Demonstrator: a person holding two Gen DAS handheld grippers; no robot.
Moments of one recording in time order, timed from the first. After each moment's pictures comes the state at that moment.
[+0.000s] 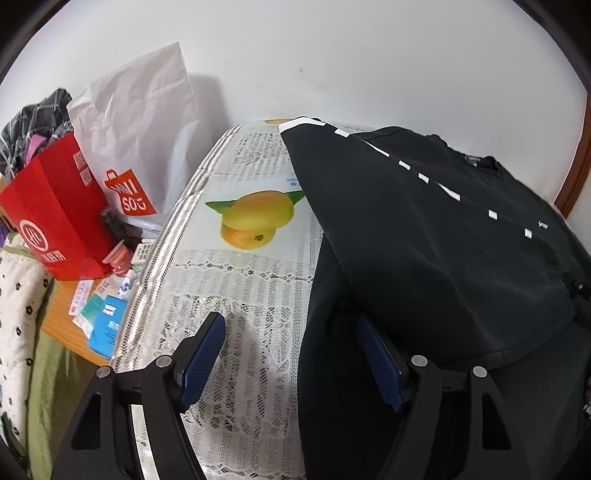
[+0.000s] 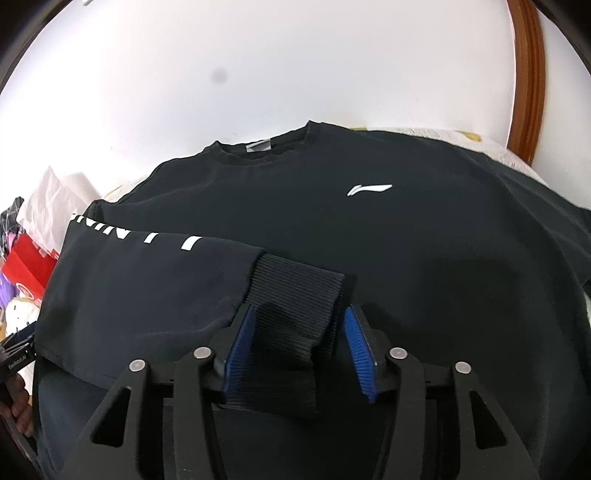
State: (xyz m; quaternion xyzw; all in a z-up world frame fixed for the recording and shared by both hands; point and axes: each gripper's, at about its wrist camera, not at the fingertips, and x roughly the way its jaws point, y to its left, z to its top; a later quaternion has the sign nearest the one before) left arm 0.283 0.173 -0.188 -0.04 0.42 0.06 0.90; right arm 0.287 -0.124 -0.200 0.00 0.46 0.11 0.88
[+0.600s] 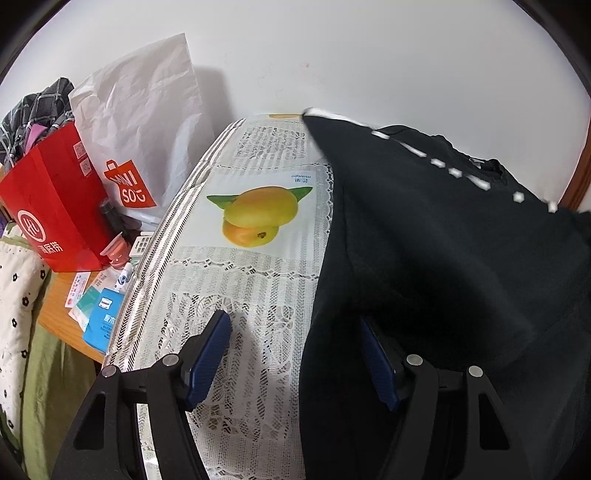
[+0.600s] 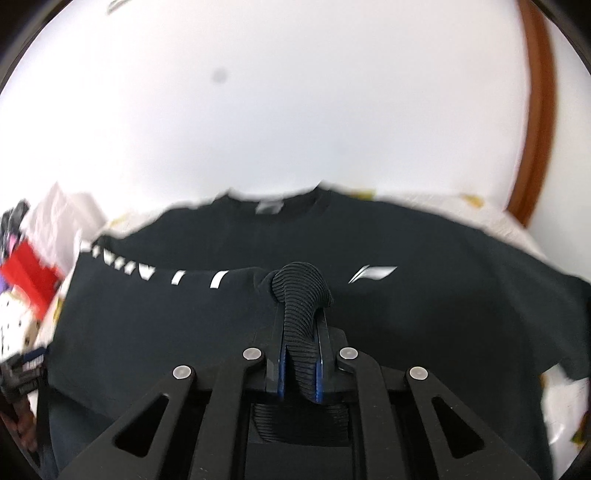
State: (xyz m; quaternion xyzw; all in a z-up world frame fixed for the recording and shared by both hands) left arm 0.286 0.177 -0.193 -0.05 0.43 0.07 0.90; right arm 0.308 -0.117 -0.140 -0.02 0.39 0.11 0.91
